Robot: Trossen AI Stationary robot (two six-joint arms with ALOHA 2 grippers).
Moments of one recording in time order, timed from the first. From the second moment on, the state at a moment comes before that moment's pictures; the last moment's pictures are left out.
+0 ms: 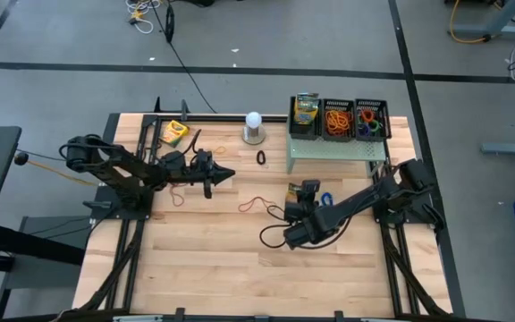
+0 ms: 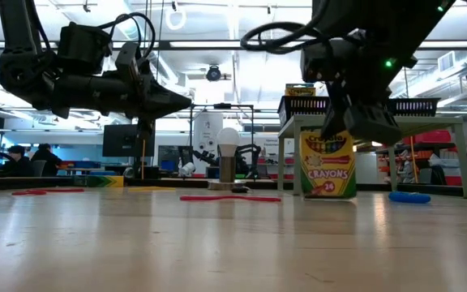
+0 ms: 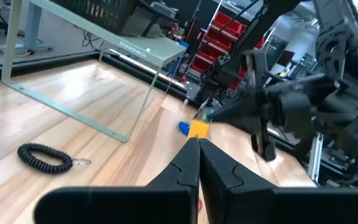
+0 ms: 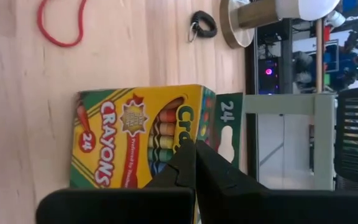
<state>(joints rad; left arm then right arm) 0.24 1.47 0.20 1.28 0.13 -0.40 0.38 1.84 1.17 -0.96 0.92 0.35</state>
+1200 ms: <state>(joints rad) 0.24 1.47 0.20 1.27 0.13 -0.40 0.42 1.84 1.22 -0.95 0.82 0.53</state>
